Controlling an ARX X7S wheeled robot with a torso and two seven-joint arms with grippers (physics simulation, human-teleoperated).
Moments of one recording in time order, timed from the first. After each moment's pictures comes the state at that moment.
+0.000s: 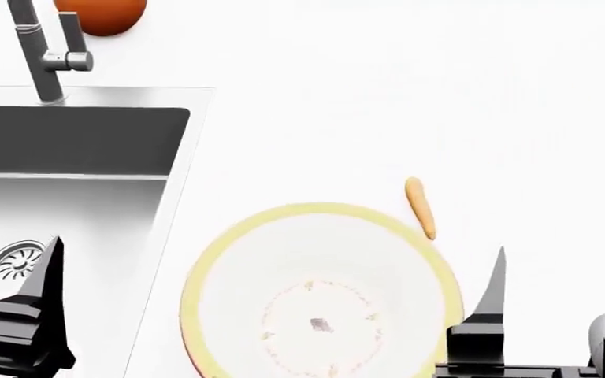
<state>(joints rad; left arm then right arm) -0.28 -0.29 -0.18 0.93 -0.70 -1.10 -0.27 0.21 0.60 0.28 -1.01 0.86 1.08 0.51</state>
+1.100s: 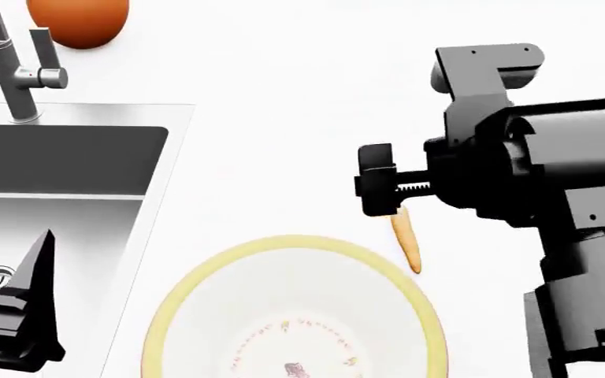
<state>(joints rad) -0.29 -0.32 -0.21 0.89 -0.78 -1.06 -0.28 1.47 0.28 -0.59 0.90 0.64 1.12 -0.16</state>
